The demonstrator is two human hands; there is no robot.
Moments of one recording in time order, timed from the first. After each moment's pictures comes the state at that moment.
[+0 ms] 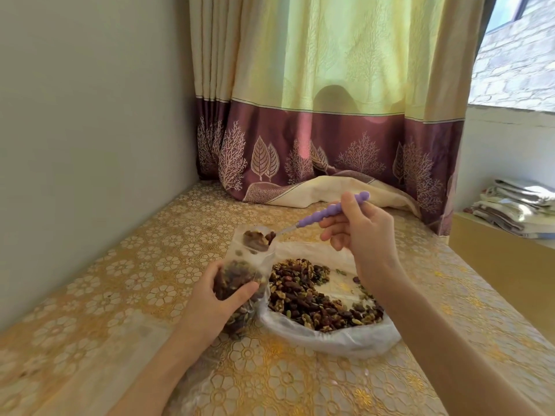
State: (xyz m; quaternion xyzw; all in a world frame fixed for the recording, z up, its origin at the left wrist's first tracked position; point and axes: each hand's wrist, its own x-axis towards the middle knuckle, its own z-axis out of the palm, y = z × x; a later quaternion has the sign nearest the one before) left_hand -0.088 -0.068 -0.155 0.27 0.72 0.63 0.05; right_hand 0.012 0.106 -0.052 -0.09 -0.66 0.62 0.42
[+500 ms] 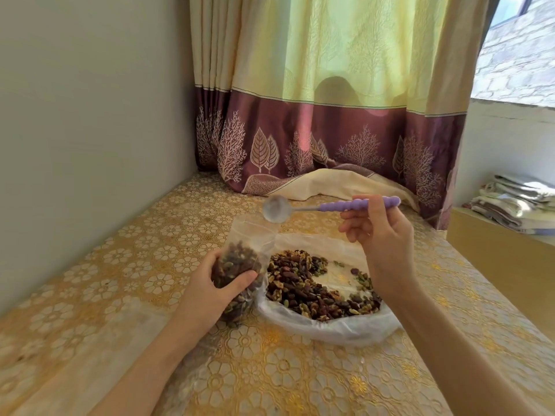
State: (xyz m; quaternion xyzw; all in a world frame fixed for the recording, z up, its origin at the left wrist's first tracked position) left_hand -0.088 -0.068 -0.154 0.27 0.72 0.63 0.05; right_hand 0.027 0.124 -0.074 -0.03 -0.64 0.60 0.47
